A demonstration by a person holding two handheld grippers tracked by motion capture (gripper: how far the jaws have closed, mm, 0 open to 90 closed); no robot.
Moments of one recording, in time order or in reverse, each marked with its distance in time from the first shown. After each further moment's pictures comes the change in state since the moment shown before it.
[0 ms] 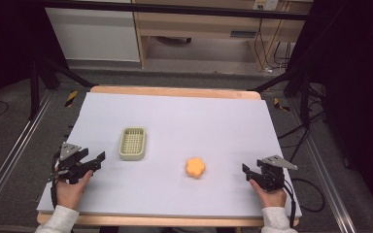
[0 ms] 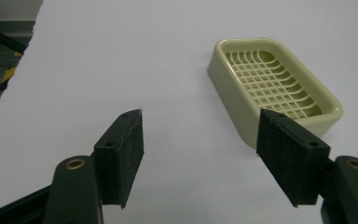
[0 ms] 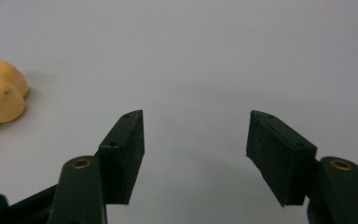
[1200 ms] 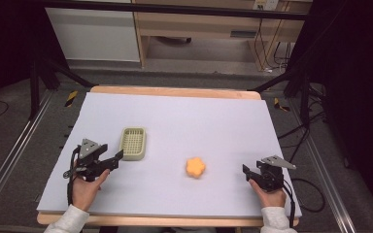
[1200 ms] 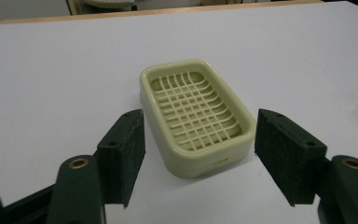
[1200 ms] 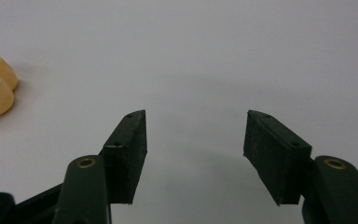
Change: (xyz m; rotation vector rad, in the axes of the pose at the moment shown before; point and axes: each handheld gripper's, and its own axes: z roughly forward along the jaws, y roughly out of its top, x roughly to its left) left arm -0.051 0.021 0.005 -0.035 -0.096 0.088; right arm -0.001 -0.002 0.004 0.027 -0.015 0.001
